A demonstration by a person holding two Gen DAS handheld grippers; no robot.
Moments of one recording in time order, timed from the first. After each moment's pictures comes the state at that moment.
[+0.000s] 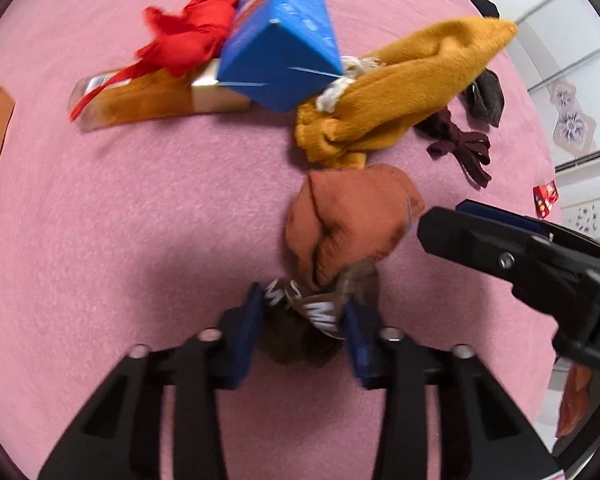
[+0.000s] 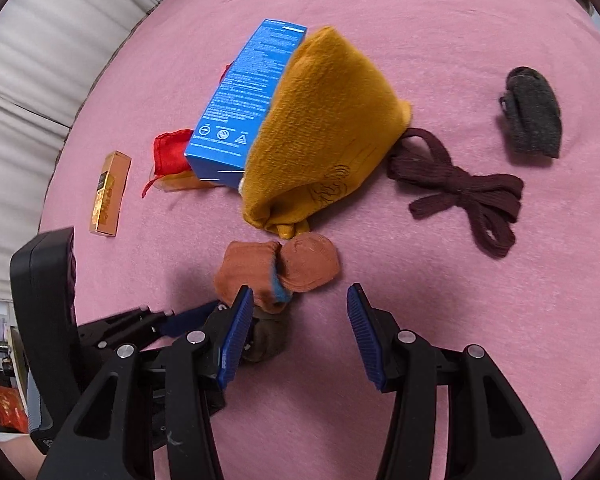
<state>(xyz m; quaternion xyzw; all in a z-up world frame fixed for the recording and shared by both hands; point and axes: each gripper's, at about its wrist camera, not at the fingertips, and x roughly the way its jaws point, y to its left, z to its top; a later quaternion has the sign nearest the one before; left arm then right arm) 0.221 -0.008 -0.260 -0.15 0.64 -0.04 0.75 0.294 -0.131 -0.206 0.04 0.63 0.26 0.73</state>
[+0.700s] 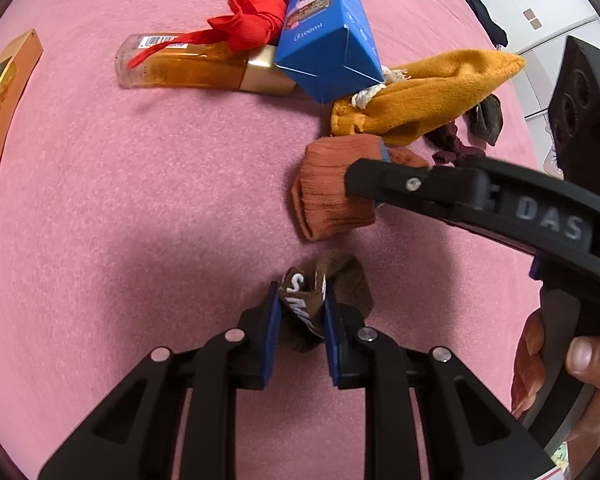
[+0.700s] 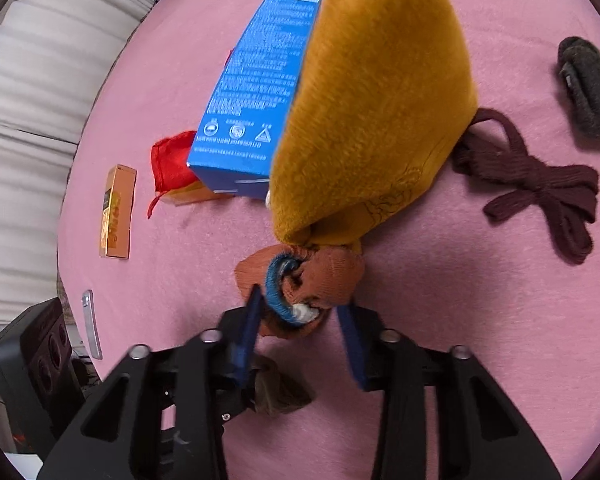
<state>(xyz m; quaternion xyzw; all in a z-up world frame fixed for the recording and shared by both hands) 0.200 0.019 -0.255 -0.20 0.64 -0.03 0.74 0.309 -0.092 -0.239 0.10 0.66 0.26 0.70</state>
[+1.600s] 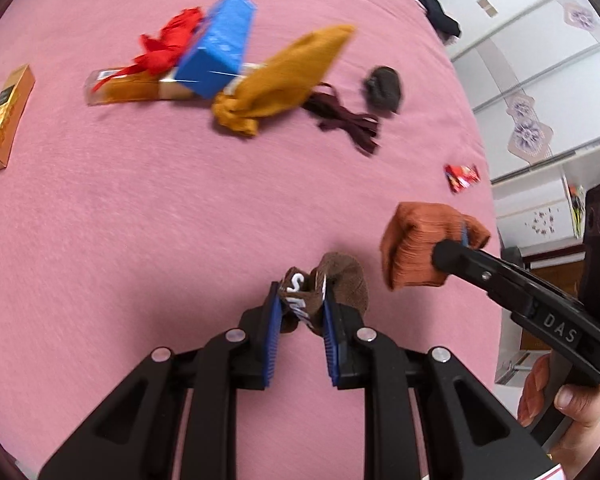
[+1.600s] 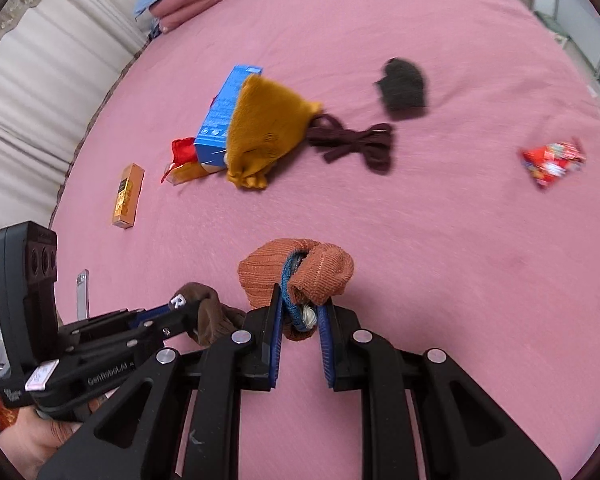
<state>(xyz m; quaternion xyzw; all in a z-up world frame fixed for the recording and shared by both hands) 0.141 -0.051 -0.175 -0.19 0.61 -0.09 0.76 0.193 -0.242 -0.139 0.08 0.59 0.21 0.78</state>
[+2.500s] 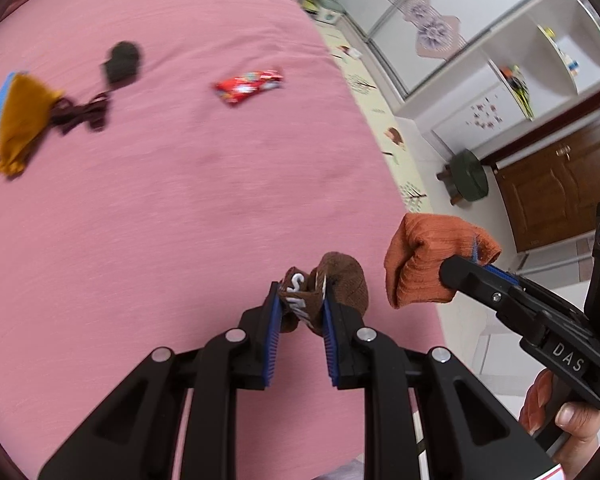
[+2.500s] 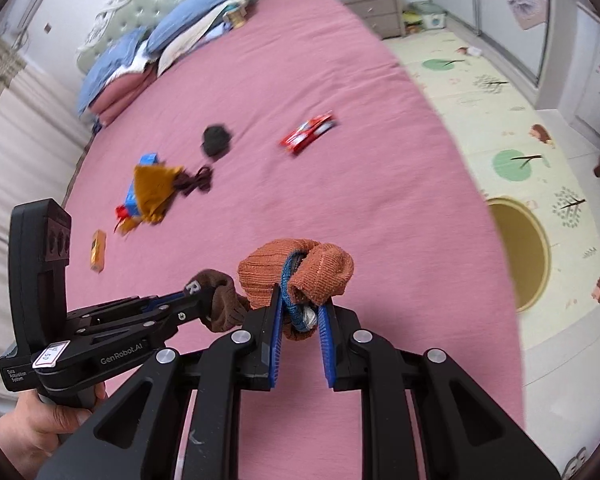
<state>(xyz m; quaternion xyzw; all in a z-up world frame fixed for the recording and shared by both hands) 0.083 -0.324 -0.121 -0.07 0.61 -0.24 0.75 0.056 -0.506 -0.077 0.18 0.52 0.07 0.83</state>
